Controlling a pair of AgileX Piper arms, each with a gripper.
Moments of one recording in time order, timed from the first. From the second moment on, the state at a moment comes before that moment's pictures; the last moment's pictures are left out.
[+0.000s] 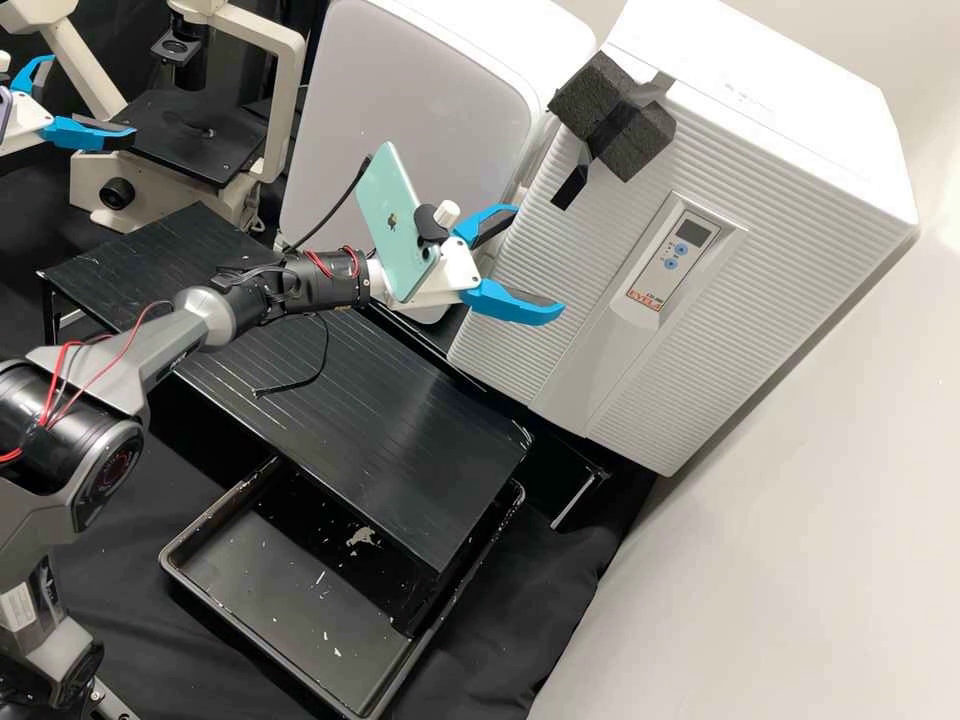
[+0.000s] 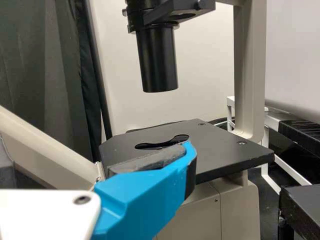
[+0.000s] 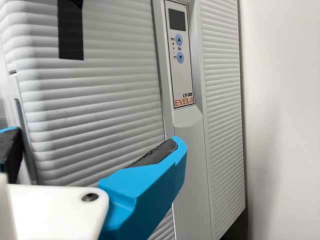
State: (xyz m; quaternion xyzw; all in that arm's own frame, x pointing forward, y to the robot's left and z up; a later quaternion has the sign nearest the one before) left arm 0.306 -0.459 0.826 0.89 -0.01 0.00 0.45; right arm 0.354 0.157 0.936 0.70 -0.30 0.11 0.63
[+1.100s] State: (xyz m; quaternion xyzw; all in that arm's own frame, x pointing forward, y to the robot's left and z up) left arm 0.306 -0.459 0.826 0.89 -0.01 0.00 0.45; right arm 0.357 0.161 0.932 0.70 -0.27 0.11 0.65
